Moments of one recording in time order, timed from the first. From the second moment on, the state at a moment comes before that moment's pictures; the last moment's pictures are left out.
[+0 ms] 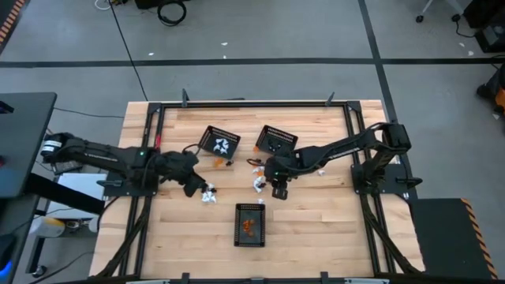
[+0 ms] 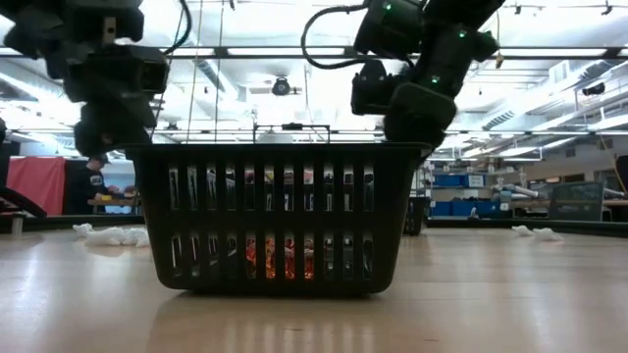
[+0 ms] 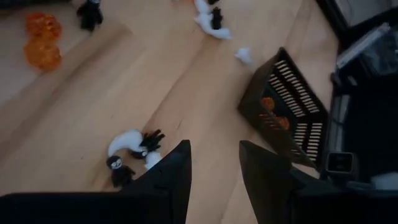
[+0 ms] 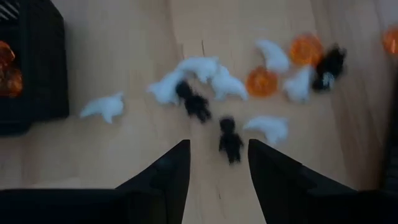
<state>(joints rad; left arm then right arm) -0.11 0.80 0.43 -0.32 0.05 -0.88 0.05 1.72 1.05 -0.42 0.07 0.21</state>
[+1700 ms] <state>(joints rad) -0.26 0.73 0.43 -0.42 -0.19 -1.01 0.03 1.88 1.10 -0.38 0.00 0.17</state>
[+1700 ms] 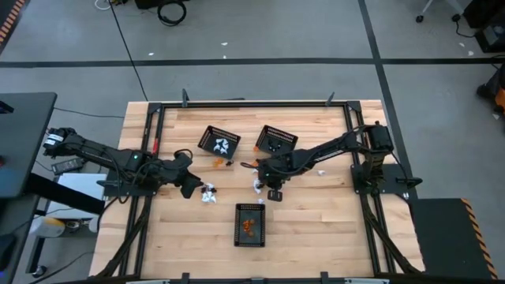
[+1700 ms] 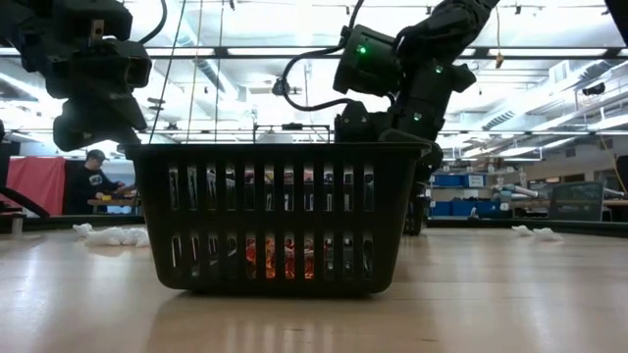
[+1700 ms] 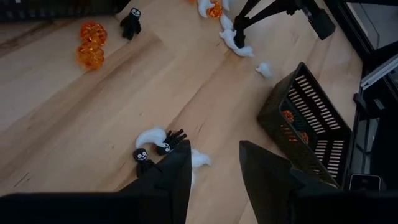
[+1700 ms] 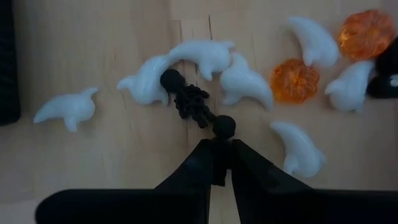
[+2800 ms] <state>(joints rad) -0.26 0.73 0.43 -0.42 -0.23 -1.01 -0.23 1.72 1.23 -0.50 0.01 0.18</state>
